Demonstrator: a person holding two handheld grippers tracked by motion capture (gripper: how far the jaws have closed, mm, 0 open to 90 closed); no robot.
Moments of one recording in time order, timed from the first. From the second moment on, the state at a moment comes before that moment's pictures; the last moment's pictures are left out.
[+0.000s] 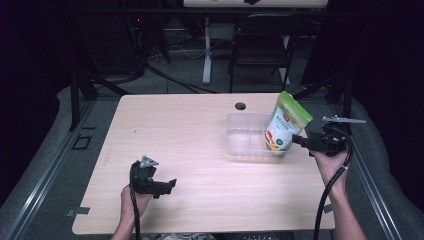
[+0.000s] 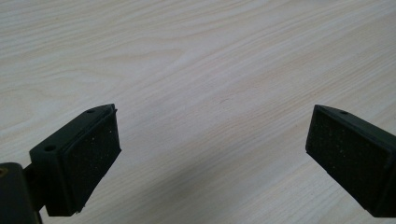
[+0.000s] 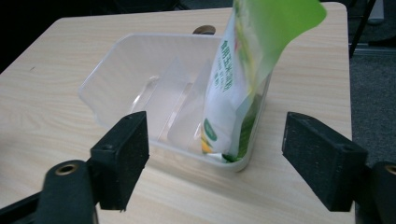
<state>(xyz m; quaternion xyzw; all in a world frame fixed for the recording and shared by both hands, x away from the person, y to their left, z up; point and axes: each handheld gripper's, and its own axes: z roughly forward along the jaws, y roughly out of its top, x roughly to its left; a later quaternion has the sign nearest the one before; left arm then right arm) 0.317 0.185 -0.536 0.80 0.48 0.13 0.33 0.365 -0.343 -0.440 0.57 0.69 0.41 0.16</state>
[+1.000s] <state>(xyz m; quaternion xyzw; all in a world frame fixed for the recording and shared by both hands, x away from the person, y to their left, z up) 0.317 0.183 -0.536 0.80 0.48 0.13 0.33 0.287 -0.304 -0.470 0.49 0.78 0.37 0.11</state>
